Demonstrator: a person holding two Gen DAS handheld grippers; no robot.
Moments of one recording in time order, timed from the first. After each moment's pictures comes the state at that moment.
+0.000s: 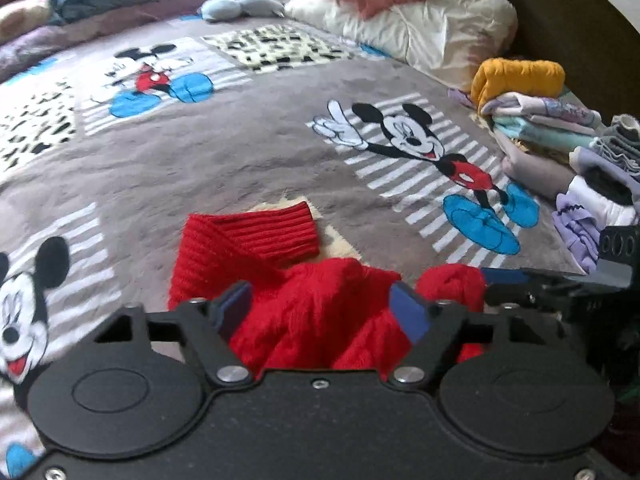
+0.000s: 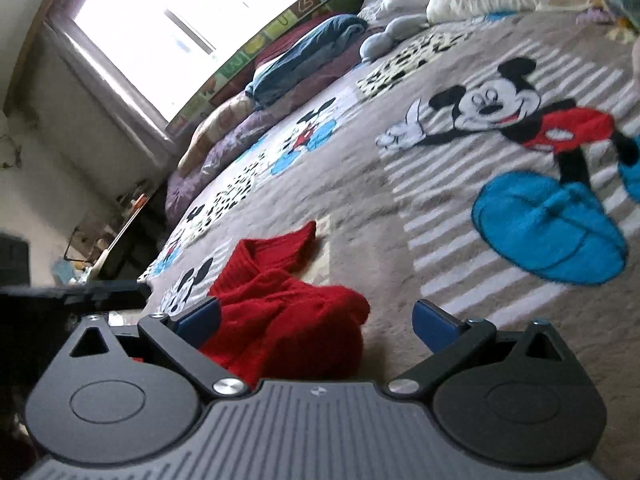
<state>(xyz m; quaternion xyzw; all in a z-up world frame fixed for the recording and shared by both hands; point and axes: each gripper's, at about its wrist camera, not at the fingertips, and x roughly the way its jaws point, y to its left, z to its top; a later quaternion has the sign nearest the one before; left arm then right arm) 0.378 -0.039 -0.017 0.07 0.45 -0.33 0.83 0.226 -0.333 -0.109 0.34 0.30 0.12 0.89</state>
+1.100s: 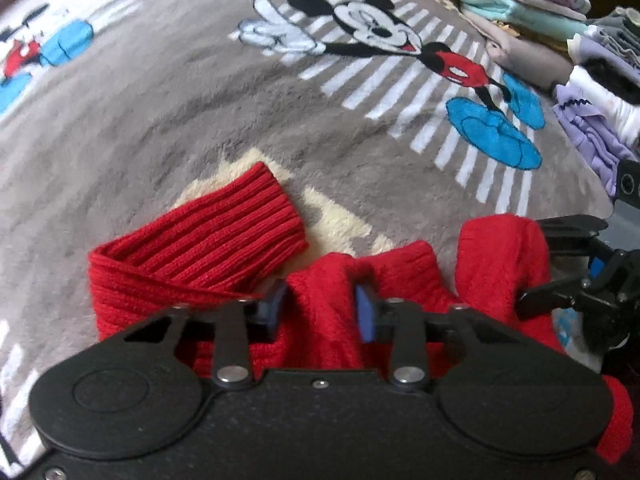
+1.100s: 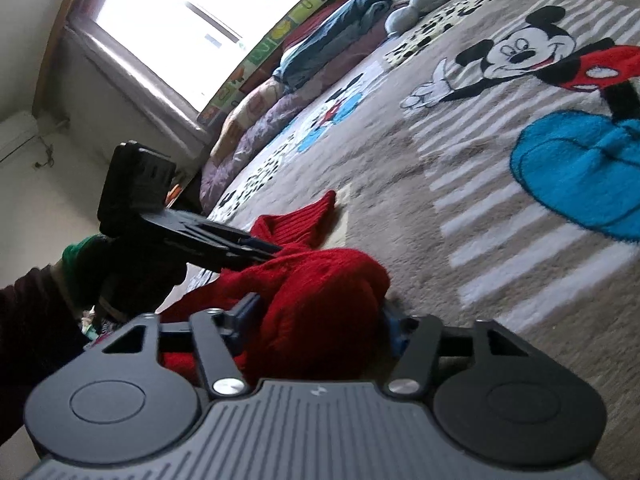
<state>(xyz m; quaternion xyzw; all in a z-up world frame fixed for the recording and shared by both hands) 0.448 -0.102 -0.087 0.19 0.52 -0.43 0.72 0.243 -0.322 -0.149 0.36 0.29 0.19 0.87</state>
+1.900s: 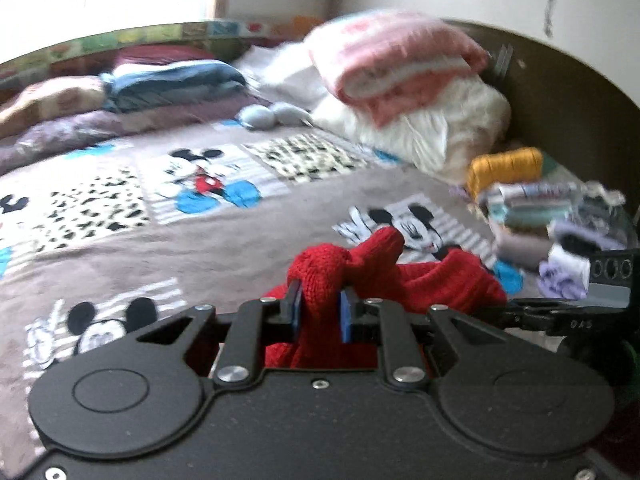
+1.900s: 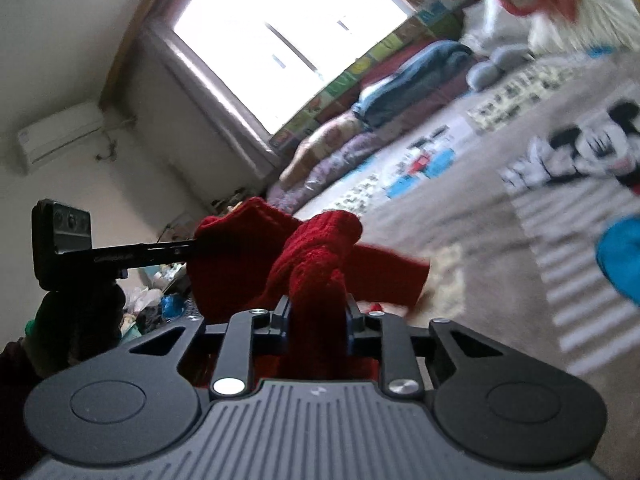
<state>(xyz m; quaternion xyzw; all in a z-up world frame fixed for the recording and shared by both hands) 0.299 0.037 0.081 0.03 0.30 -0.30 0.91 0.205 -0.293 -0.048 0.32 0.21 0.25 0.89</state>
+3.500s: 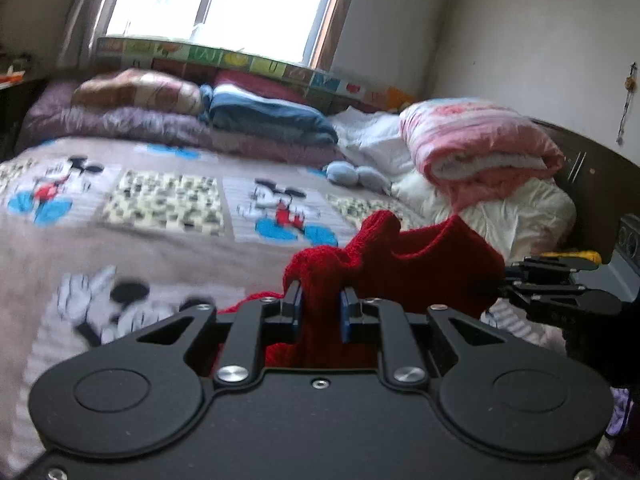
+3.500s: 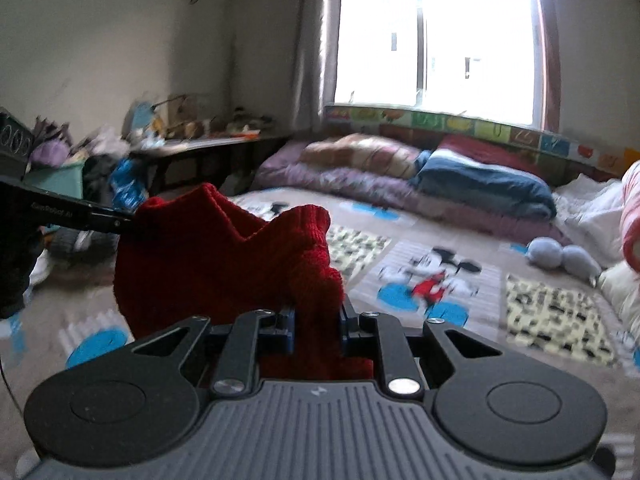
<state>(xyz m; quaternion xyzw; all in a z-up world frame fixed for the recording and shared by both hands) 0.286 0.095 0.037 -0.09 0.24 -0.19 0.95 0.337 -0.215 0.051 -0.06 0.18 0.28 0.94</state>
